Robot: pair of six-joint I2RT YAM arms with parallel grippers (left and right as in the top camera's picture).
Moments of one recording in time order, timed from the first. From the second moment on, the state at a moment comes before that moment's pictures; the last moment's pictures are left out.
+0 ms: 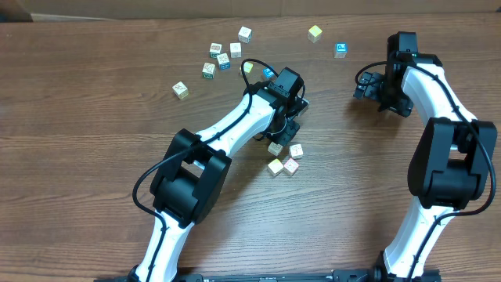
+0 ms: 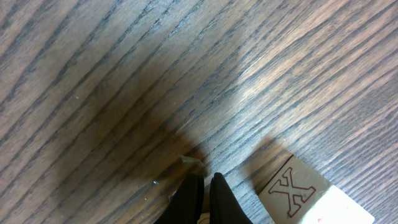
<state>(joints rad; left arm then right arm) -0.63 2.25 1.73 -0.83 0.15 0.04 -0.10 2.13 1.64 -0.85 0.06 0.34</state>
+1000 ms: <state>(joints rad) -0.64 2.24 1.85 -0.74 0.16 -0.01 -0.10 2.13 1.64 -0.85 0.06 0.34</state>
